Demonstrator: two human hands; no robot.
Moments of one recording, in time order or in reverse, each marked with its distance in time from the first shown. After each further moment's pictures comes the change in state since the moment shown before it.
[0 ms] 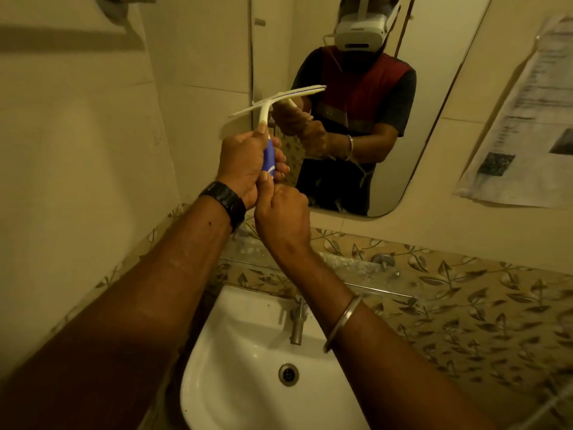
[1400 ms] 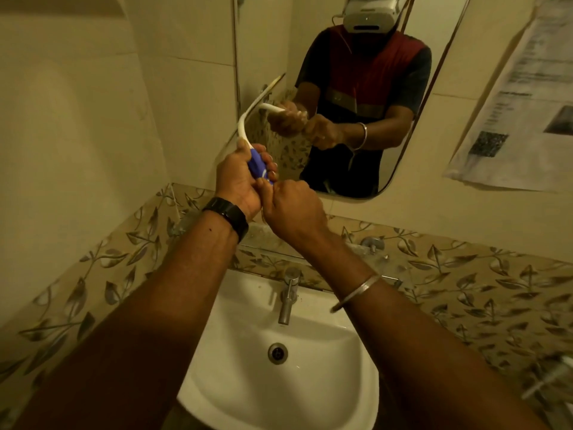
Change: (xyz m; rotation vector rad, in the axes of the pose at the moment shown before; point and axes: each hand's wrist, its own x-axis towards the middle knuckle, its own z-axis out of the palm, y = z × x) left_hand -0.004 -0.068 0.011 -0.461 0.100 -0.178; right_hand -0.001 0.052 -0.038 -0.373 -0.242 -0.136
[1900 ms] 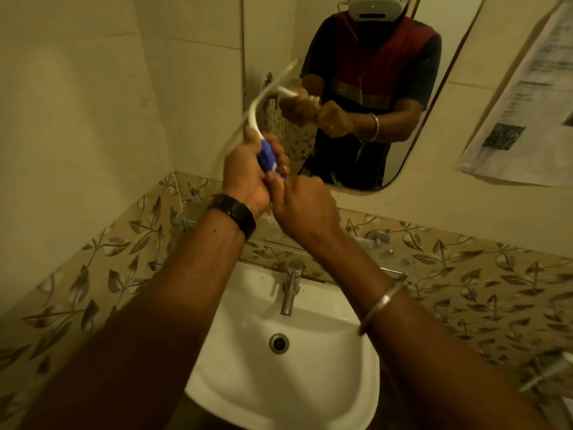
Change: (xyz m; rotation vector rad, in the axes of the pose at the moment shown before) left_hand -0.013 -0.004 0.001 -0.020 -0.084 0.026; right_hand -0.018 -0.002 -0.012 0.001 0.037 -0.046
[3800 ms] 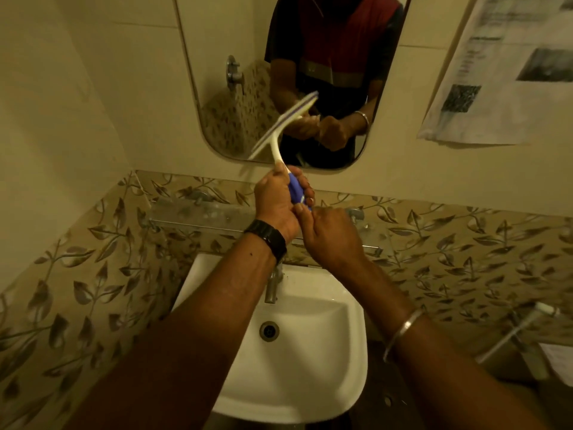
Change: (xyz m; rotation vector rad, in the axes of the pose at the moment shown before) left_hand -0.017 -0.120 0.025 0.070 0.042 -0.196; right_hand -0.074 0.106 0.000 -0.017 -0.084 0.153
